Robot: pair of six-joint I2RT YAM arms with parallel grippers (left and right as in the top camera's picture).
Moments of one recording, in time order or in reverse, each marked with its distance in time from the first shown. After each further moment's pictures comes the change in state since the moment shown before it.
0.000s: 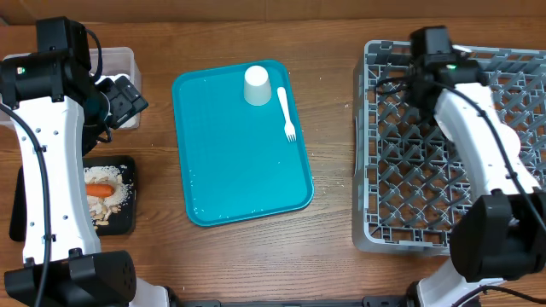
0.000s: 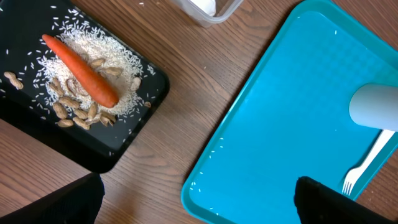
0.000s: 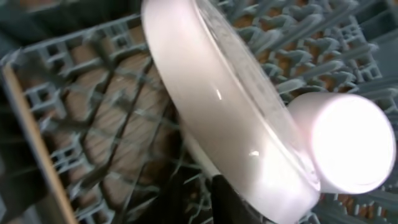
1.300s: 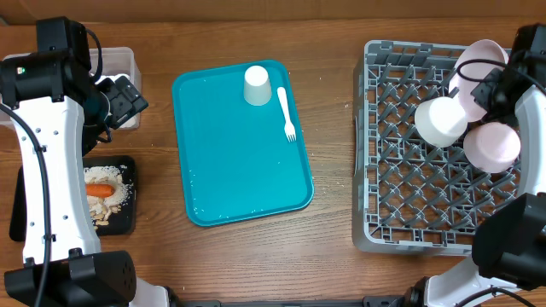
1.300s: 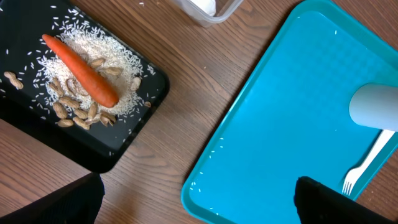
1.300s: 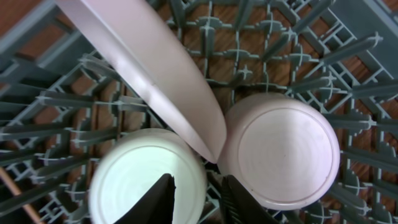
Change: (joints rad) left arm 0.000 0.000 0.000 0.000 0.000 0.000; right arm -0.343 0.000 0.129 -0.085 -0.307 0.001
